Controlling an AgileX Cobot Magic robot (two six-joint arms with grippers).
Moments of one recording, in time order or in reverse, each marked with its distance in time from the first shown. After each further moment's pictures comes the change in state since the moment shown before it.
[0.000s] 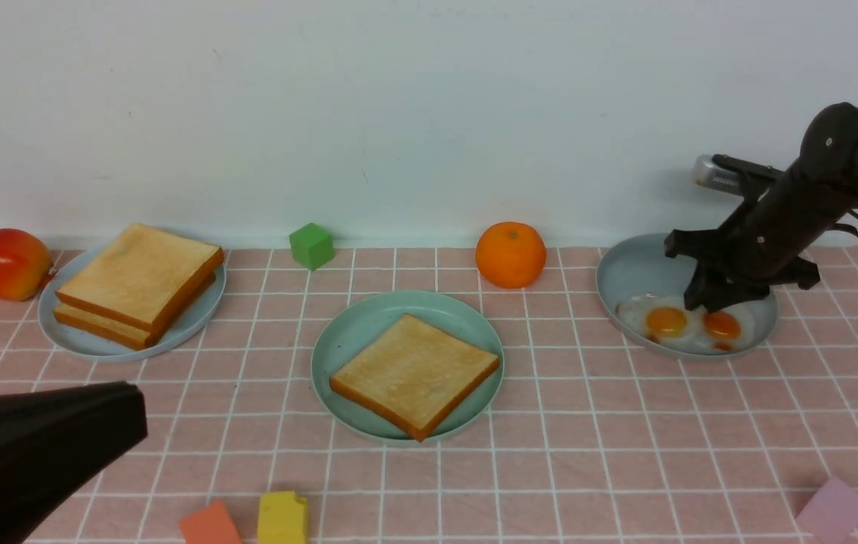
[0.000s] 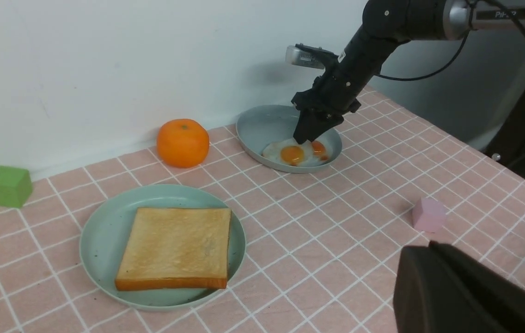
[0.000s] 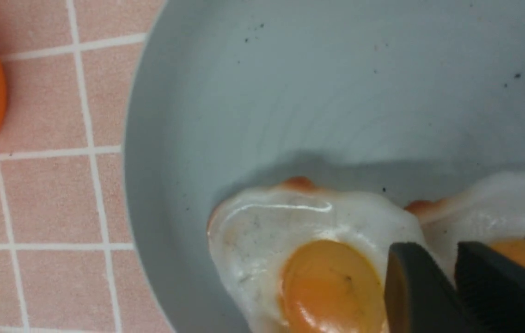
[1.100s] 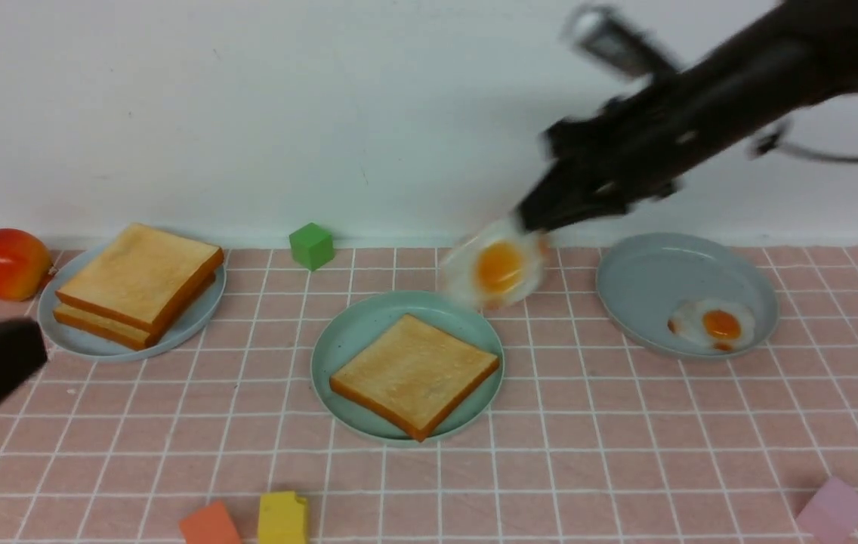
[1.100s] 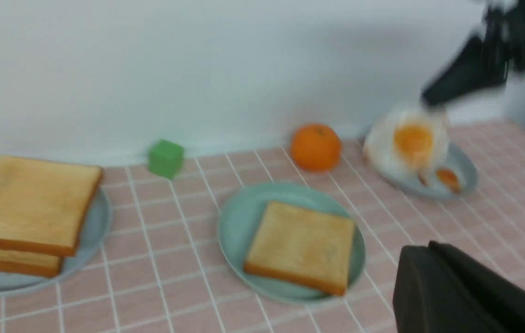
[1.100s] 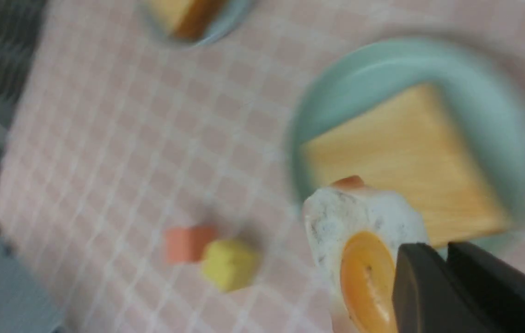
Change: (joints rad) right arm 0.289 -0.291 0.051 0.487 0.218 -0.330; left arm 0.000 0.000 0.000 0.527 0.150 -0.559
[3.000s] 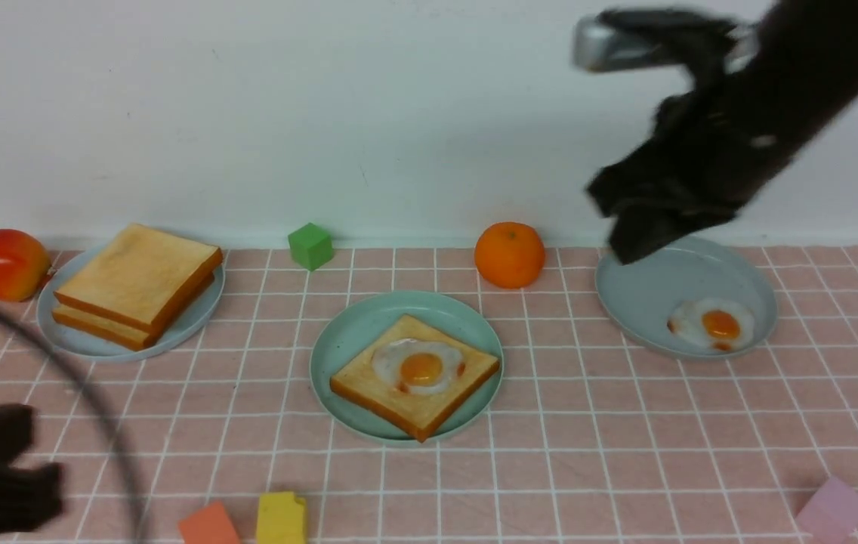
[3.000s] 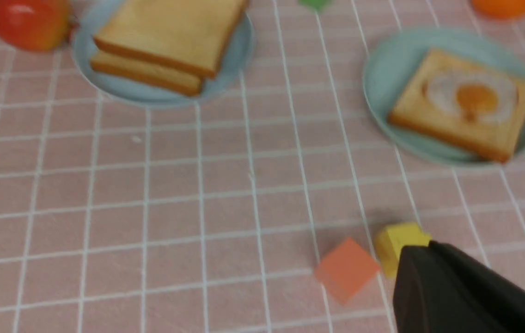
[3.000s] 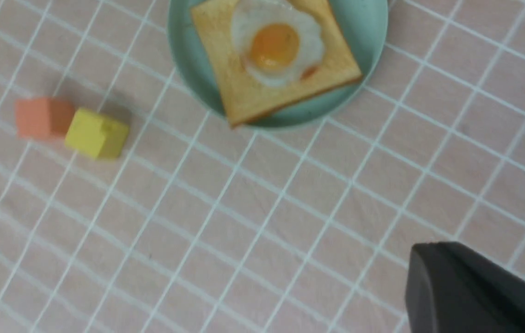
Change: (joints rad) right arm 0.143 -0.397 0.151 -0.574 0.117 0.266; left arm 0.000 0.272 -0.085 -0.101 0.358 0.012
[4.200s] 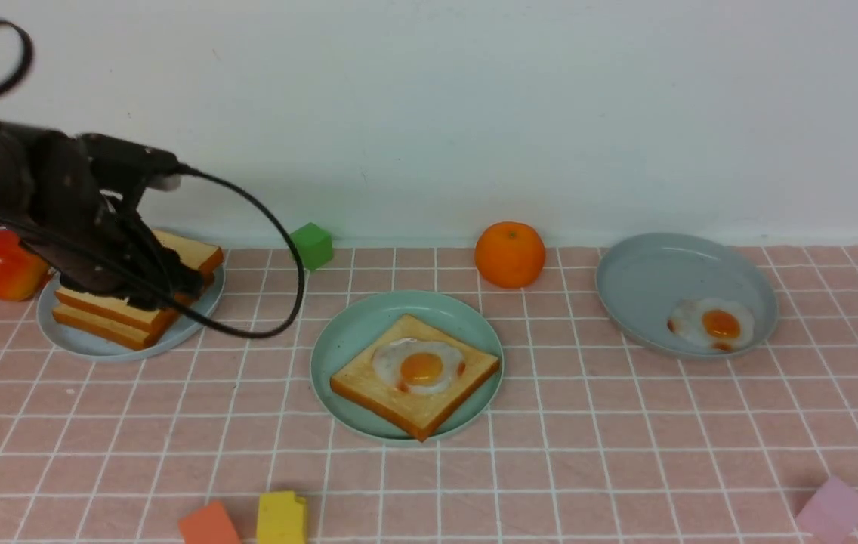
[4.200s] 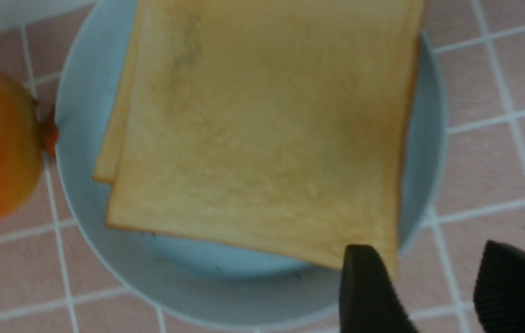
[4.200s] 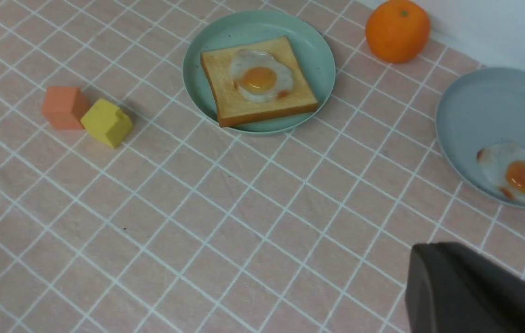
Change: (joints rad) right arm 0.064 -0.711 0.534 -0.115 -0.238 -0.050; left arm 0.774 1.116 -0.618 -0.480 -0.407 1.009
